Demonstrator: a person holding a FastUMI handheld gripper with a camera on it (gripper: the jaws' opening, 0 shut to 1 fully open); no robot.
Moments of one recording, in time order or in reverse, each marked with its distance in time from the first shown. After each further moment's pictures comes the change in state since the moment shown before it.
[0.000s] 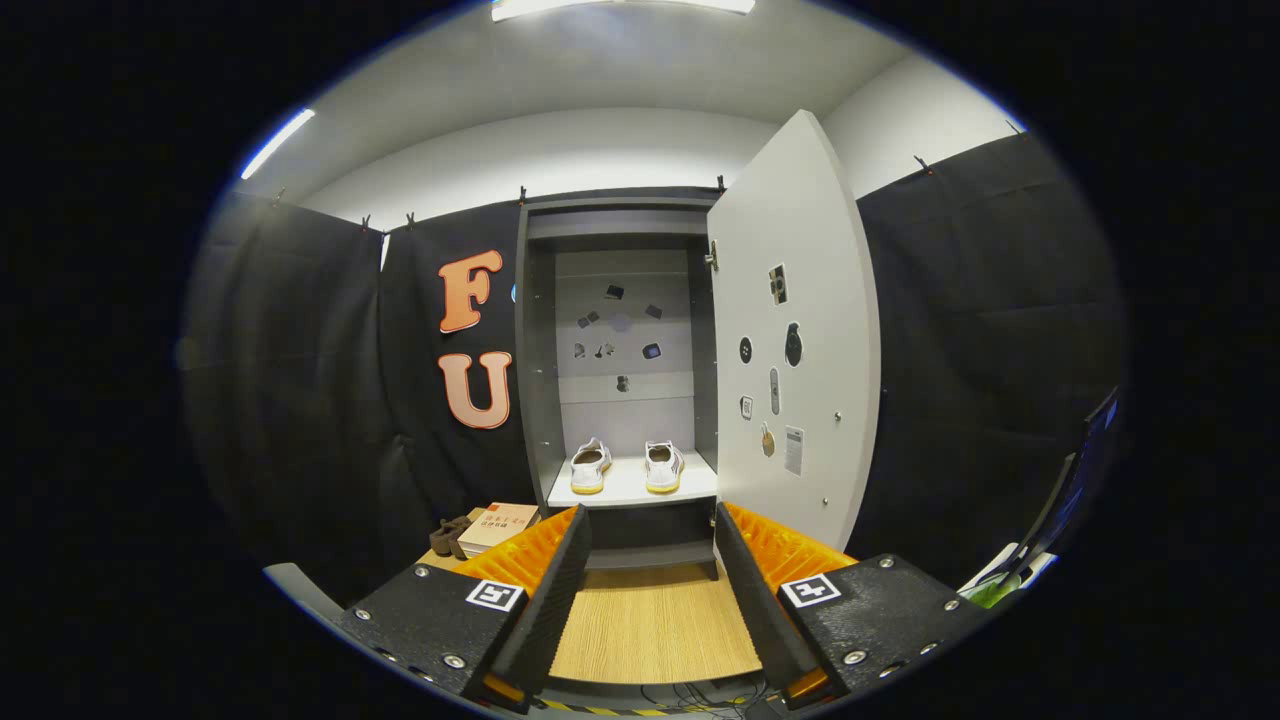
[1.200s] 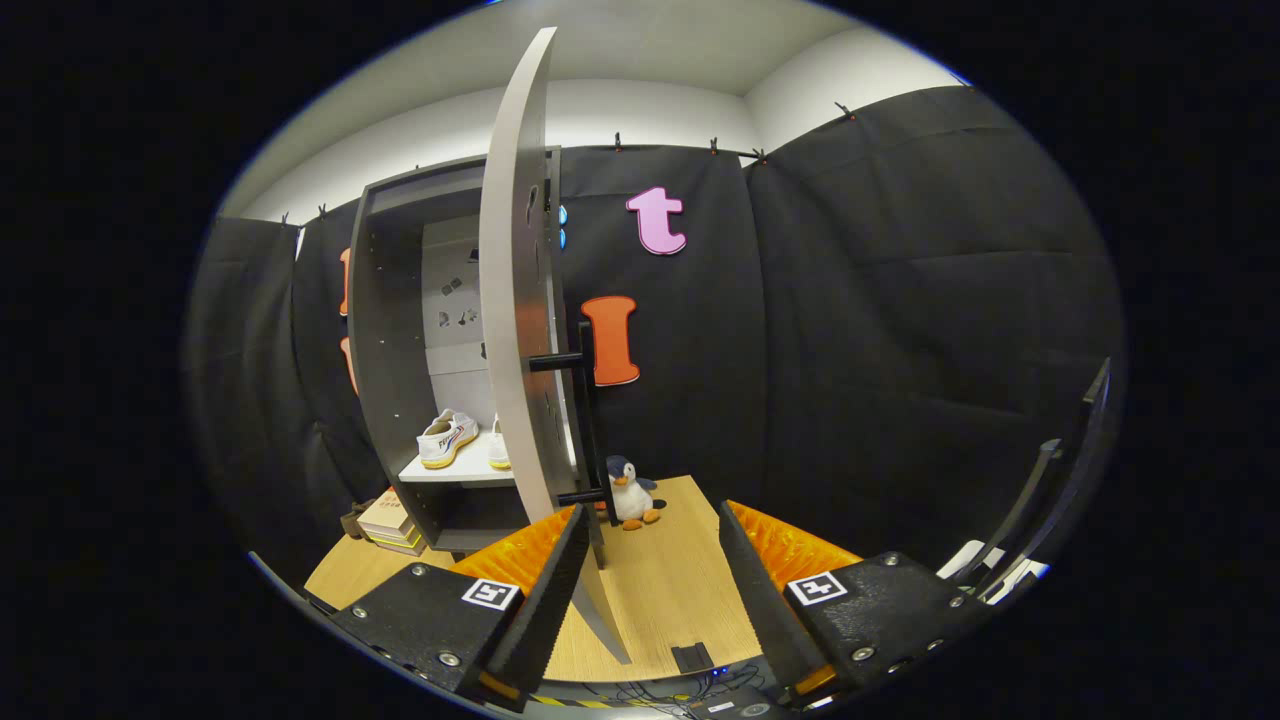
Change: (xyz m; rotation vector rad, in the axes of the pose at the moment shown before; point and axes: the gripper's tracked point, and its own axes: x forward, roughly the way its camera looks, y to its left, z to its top) arm 0.085 -0.221 -0.055 0.025 0.114 -0.129
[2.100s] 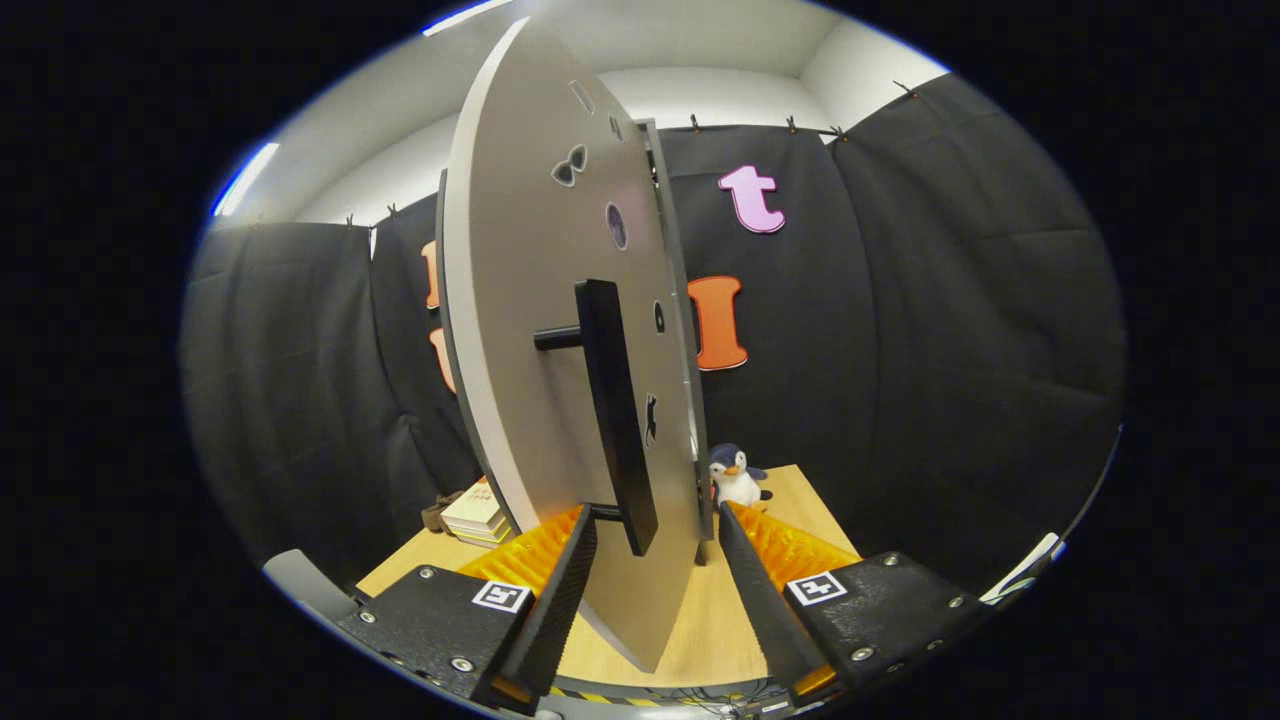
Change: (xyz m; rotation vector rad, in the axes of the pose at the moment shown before) arm 0.014 0.130 -0.016 0.014 0.023 0.254
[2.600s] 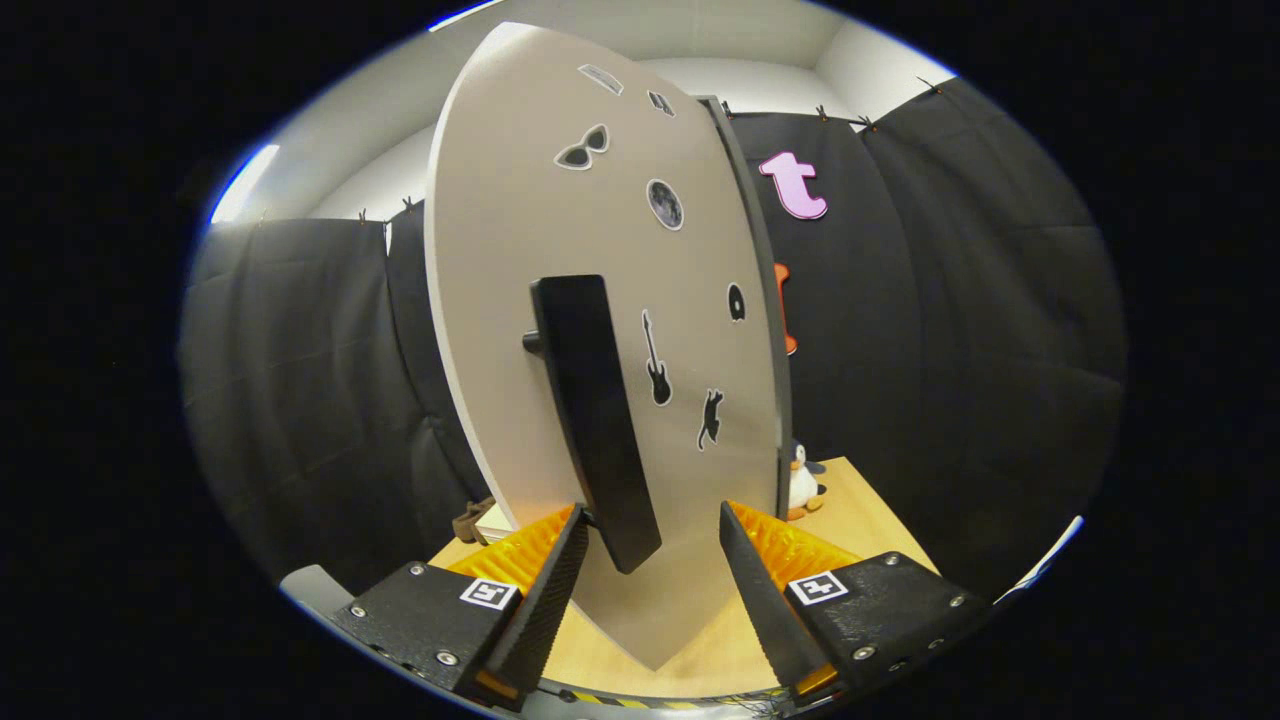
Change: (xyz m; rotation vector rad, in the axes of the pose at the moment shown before) arm 0.054 0.095 -0.004 0.028 0.025 0.067
